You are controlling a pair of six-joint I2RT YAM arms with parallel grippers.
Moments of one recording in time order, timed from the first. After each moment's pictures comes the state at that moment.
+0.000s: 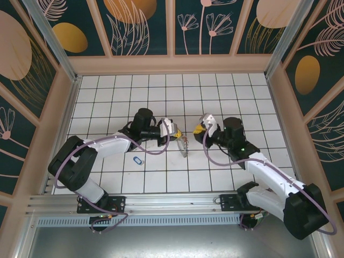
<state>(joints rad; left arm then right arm) -0.64 1.59 0.81 0.25 0.70 0.56 0.45 1.01 0.52 0.07 -0.40 -0.09</state>
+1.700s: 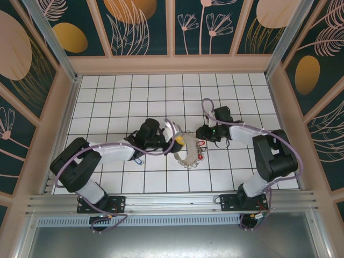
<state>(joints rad) -0.75 1.59 0.69 0.42 0.49 -0.03 0.33 1.62 0.80 -0.24 -0.46 0.39</state>
